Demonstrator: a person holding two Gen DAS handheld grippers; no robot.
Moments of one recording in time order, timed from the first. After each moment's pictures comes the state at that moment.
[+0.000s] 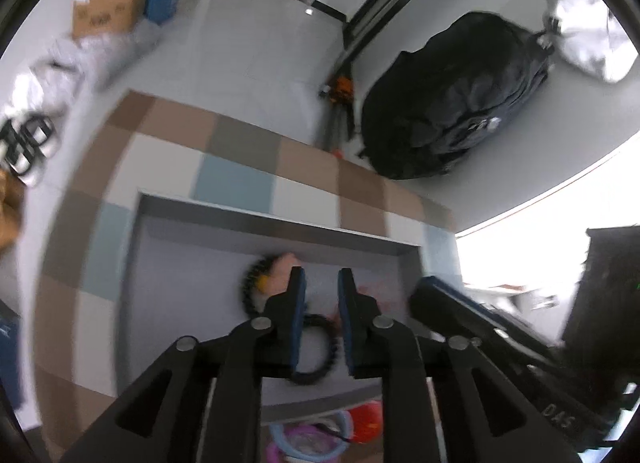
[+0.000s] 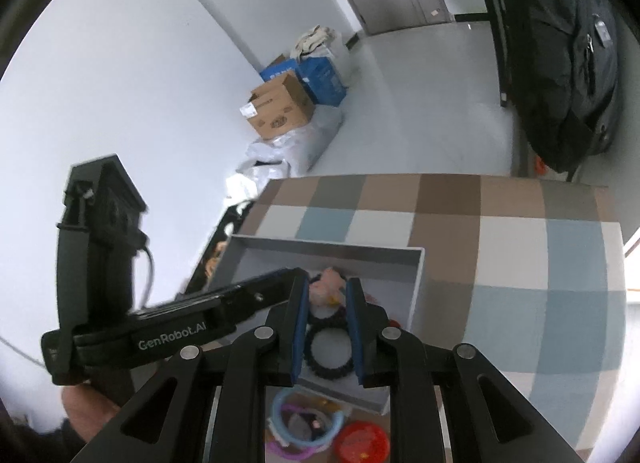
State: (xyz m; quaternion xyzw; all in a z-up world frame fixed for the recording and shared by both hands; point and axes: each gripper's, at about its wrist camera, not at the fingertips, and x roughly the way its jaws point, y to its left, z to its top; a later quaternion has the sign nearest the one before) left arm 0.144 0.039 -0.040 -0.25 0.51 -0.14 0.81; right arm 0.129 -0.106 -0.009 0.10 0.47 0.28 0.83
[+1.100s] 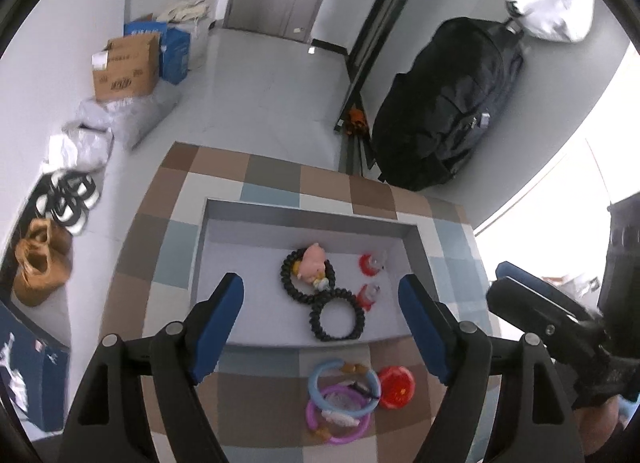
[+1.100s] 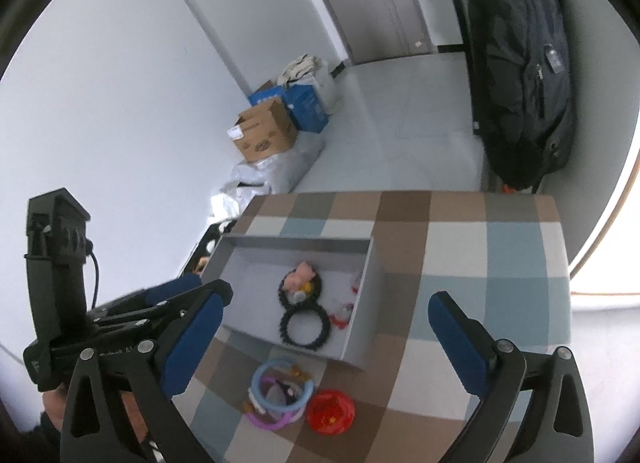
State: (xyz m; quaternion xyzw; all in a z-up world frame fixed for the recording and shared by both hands) left arm 0.089 0.034 -0.007 -0.13 0.45 -0.09 0.88; right arm 0.088 -0.138 0.010 0.08 0.43 0.25 0.87
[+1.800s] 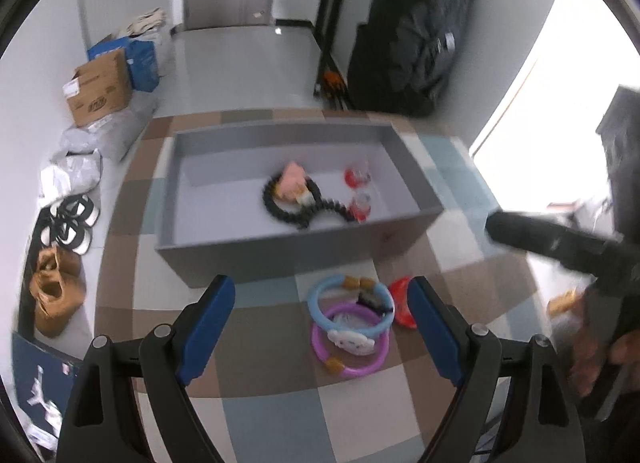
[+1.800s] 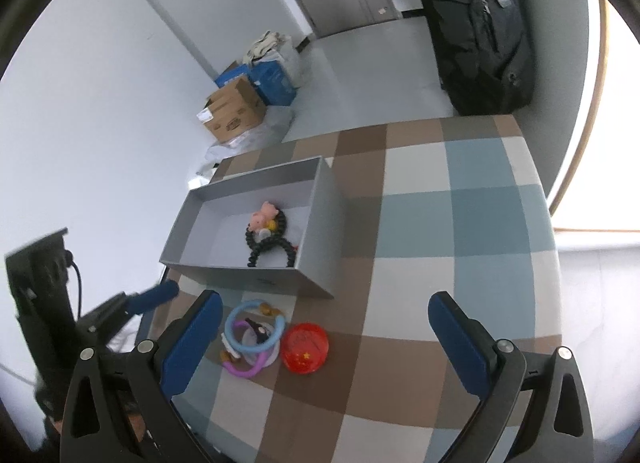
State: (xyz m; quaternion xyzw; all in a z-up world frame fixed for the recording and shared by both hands) left arm 0.058 0.003 -0.040 -0.03 0.49 -0.13 0.86; right arm 0.060 -0.168 -0.021 0.12 0.48 0.19 0.85
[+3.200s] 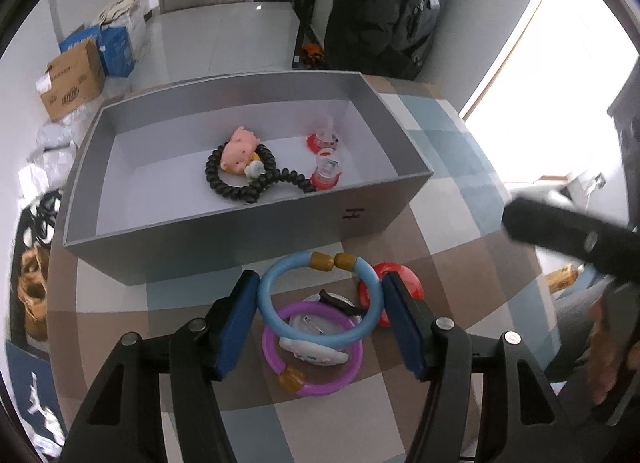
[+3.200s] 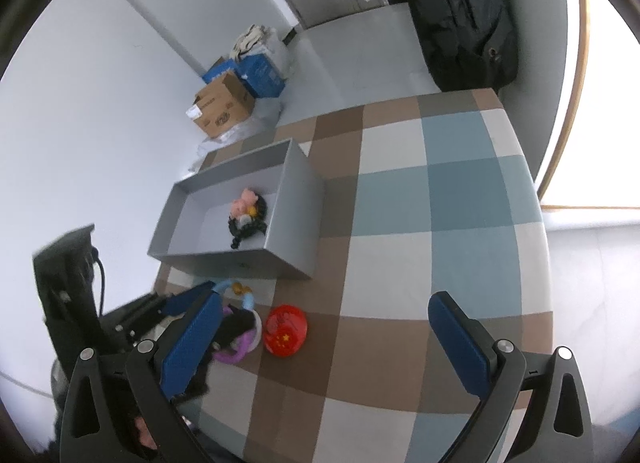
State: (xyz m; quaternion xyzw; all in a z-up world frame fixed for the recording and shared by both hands) left arm 0.063 -0.014 -0.057 -0.03 0.52 -0.16 0.84; right arm 0.056 -0.181 -0.033 0.12 0.50 0.18 0.83
